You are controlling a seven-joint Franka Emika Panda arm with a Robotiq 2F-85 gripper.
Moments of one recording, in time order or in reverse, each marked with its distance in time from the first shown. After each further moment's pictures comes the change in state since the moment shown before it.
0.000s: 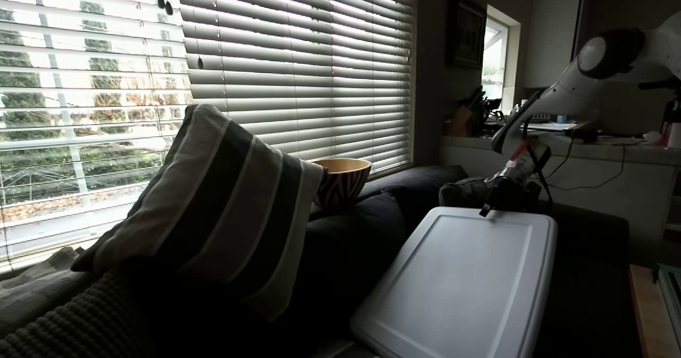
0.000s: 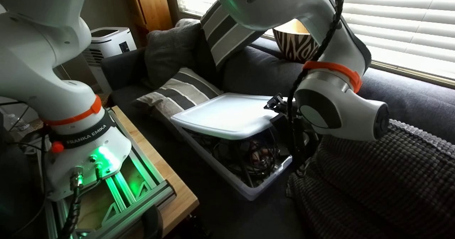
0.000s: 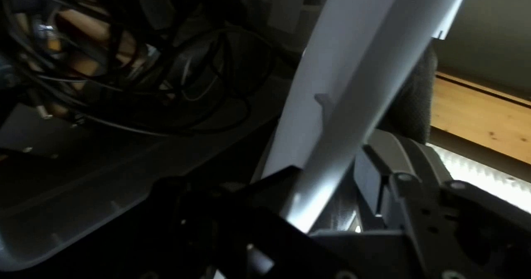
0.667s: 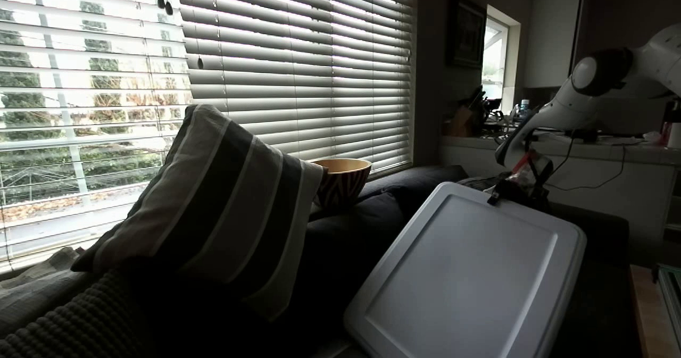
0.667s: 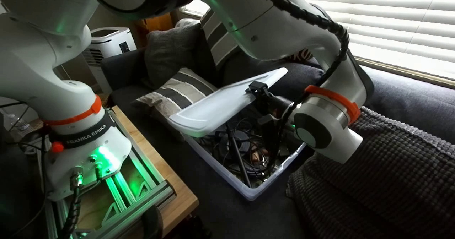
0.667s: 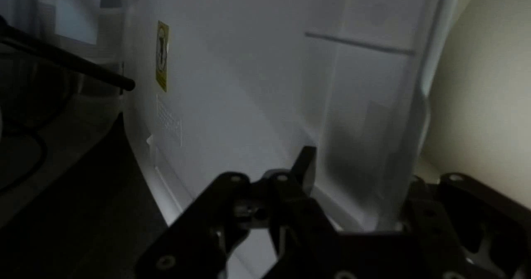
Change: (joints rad) arm 0.002 0.120 -0.038 0.078 0.116 -0.506 -0.042
